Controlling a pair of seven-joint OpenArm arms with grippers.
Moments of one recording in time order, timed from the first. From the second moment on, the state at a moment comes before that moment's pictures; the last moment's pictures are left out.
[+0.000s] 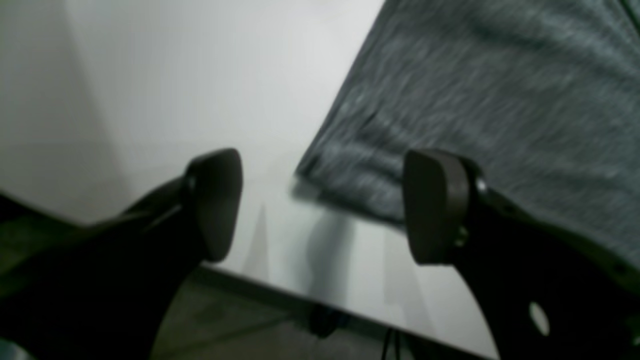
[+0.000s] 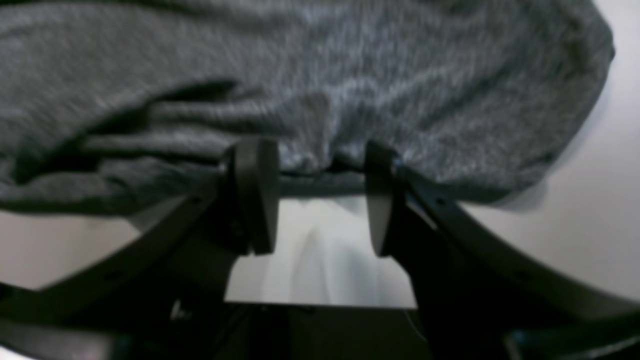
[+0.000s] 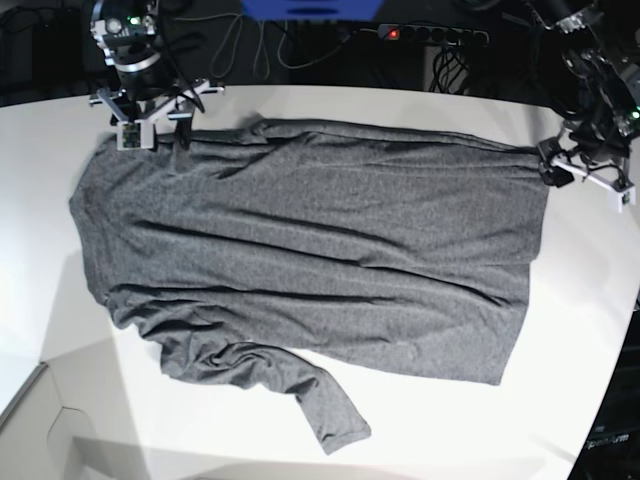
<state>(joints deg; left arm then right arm) 10.8 -10.6 -39.9 97.2 -24.4 -14.6 65.3 -37.1 -5.5 14.6 112.4 0.8 16.1 -22.8</state>
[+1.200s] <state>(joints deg) 10.0 -8.7 -34.6 88.0 -25.2 -14.8 53.4 -36.4 -5.7 3.5 106.5 0.6 16.1 -22.8</state>
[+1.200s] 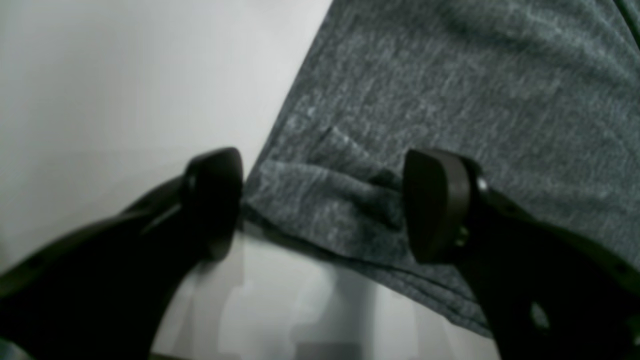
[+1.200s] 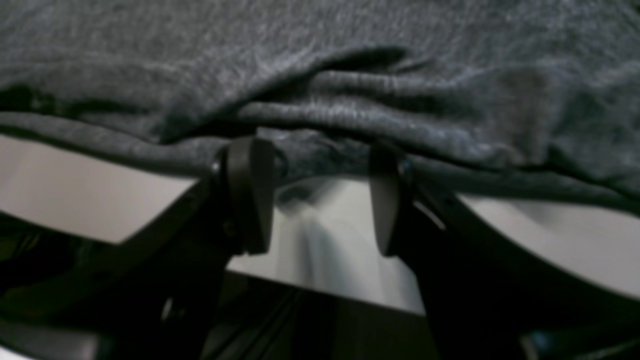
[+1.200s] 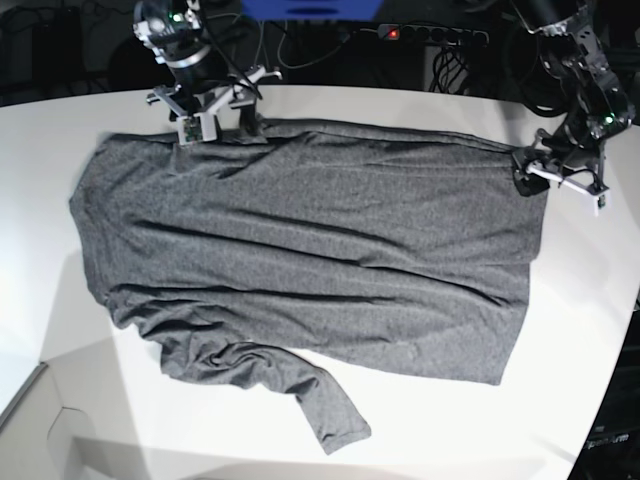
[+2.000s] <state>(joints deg) 8.7 -8.9 -34.6 83.9 -27.1 -15.1 51.7 -34.3 -7.8 3.5 102.7 0.5 16.1 -22.9</state>
